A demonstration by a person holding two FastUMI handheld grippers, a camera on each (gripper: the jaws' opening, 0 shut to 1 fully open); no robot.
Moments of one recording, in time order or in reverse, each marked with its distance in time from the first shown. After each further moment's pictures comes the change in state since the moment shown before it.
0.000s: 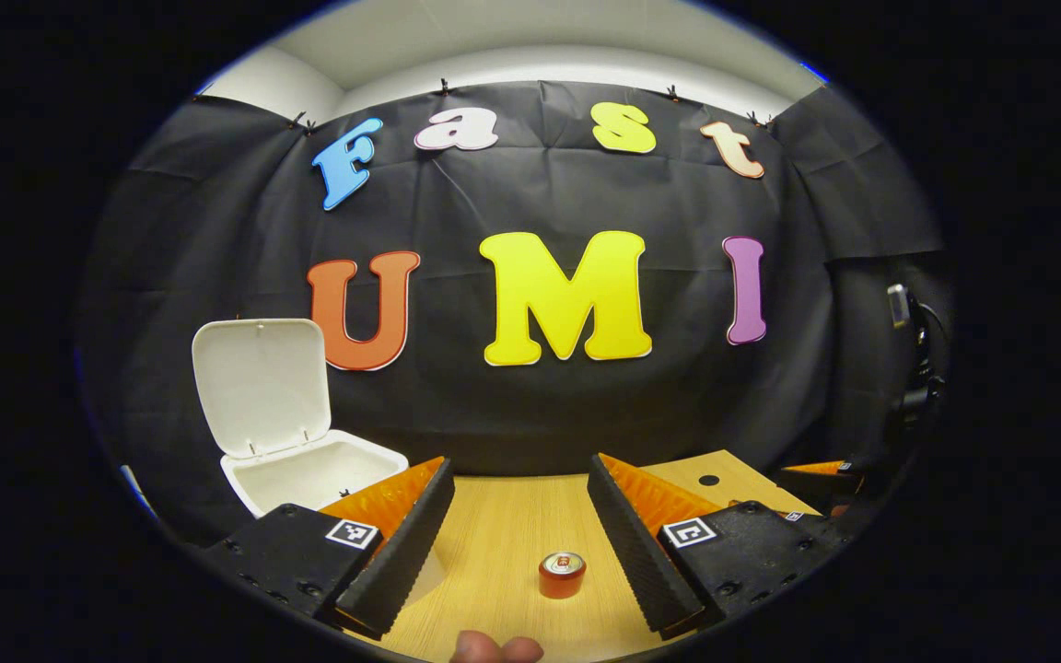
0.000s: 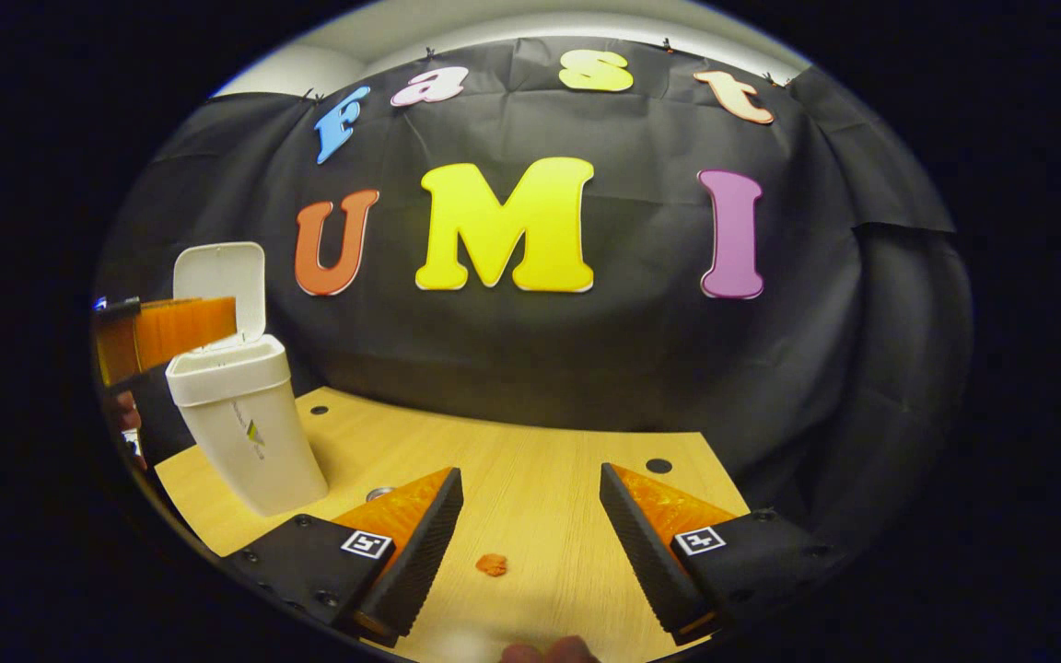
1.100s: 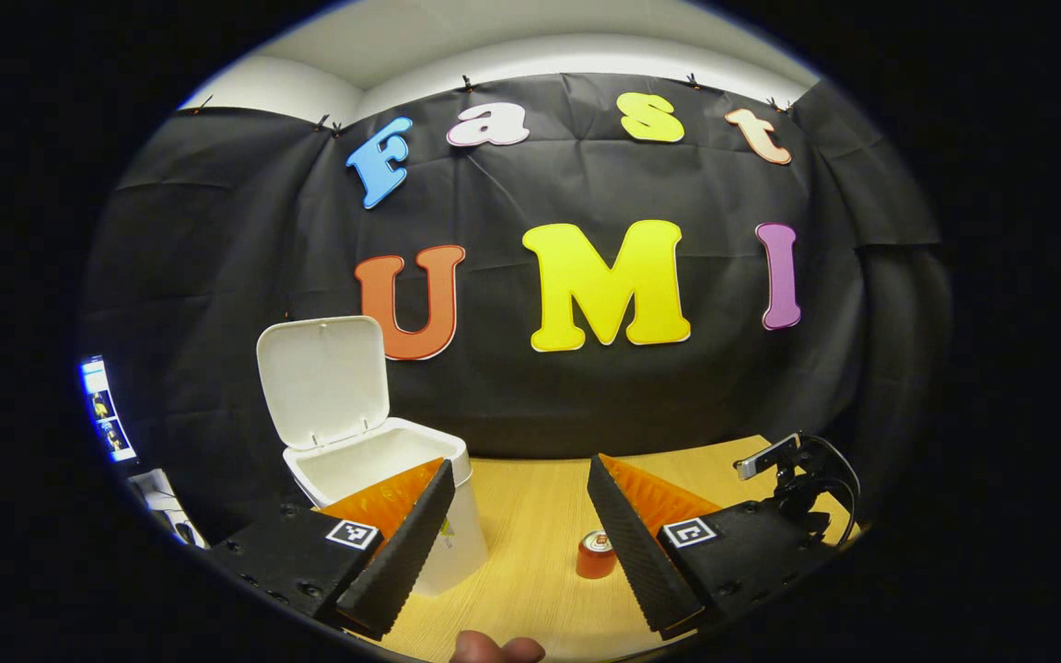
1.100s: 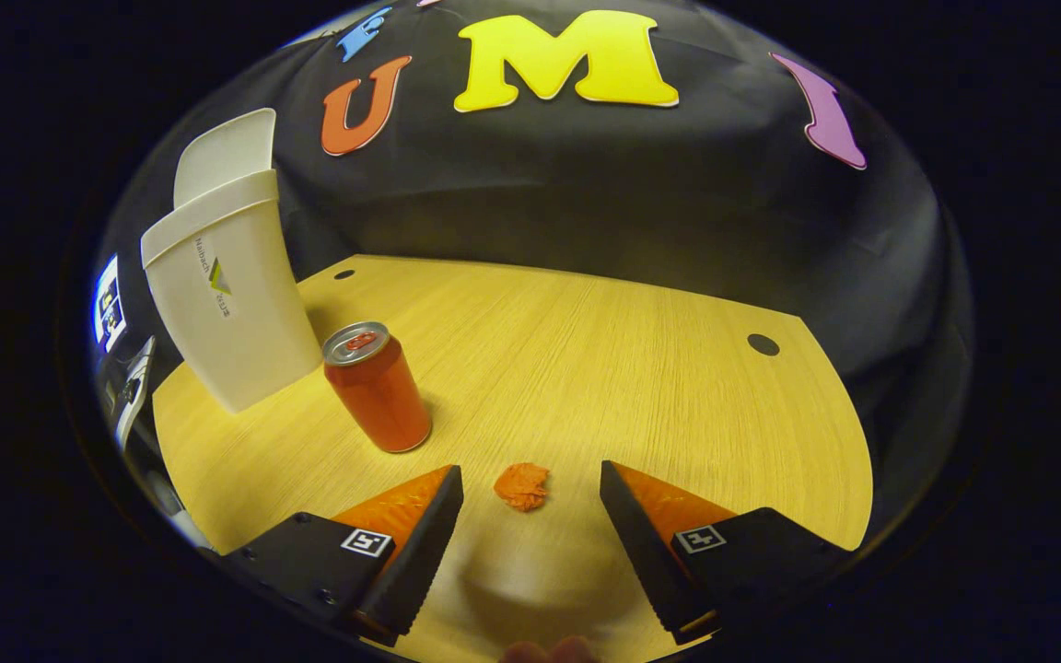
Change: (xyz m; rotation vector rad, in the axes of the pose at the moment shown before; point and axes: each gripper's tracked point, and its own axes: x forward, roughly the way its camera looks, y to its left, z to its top) left arm -0.036 0.037 0.000 0.018 0.067 0.161; right arm 0.098 0.027 -0.169 -0.051 0.382 0.149
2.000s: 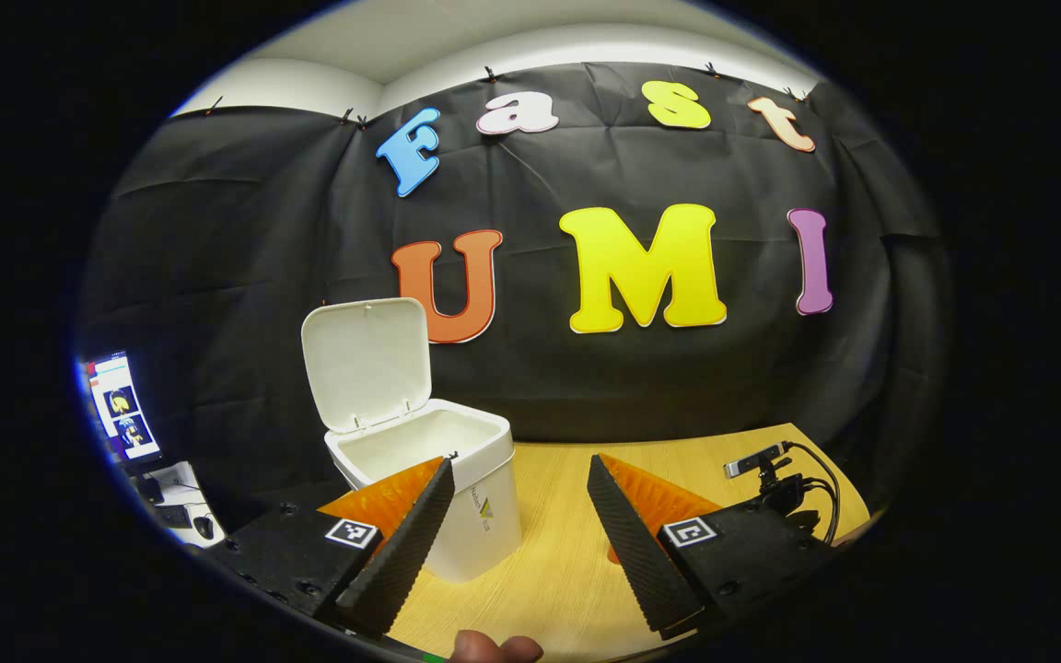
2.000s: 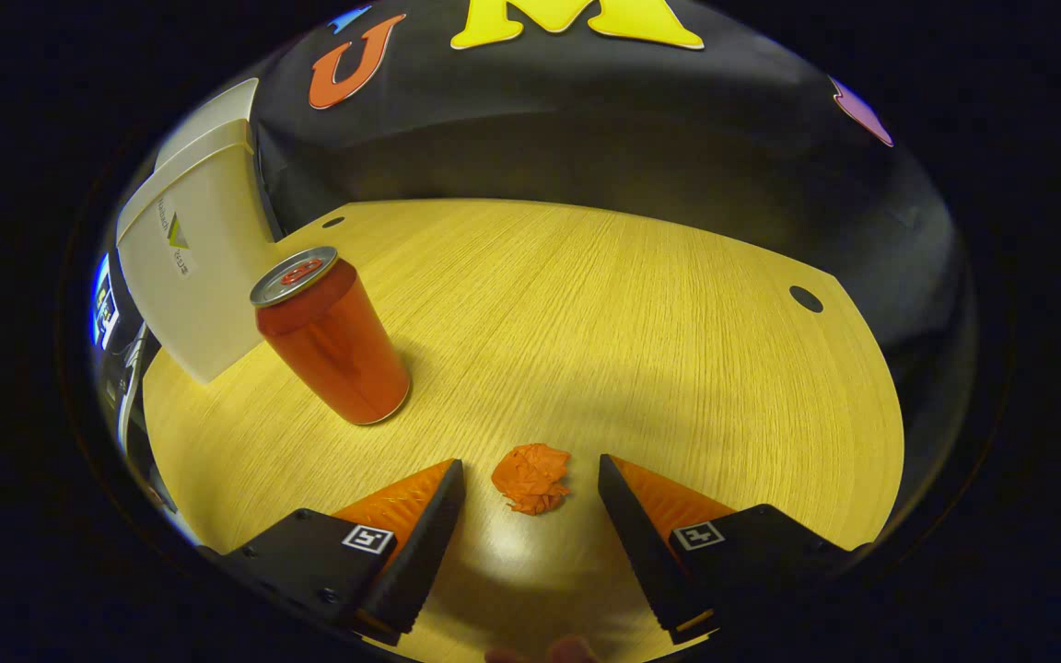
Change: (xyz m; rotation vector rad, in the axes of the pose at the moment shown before) left arm -0.009 0.025 -0.016 0.009 0.048 0.093; right arm 0.050 0.004 -0.033 -0.004 0.160 0.014
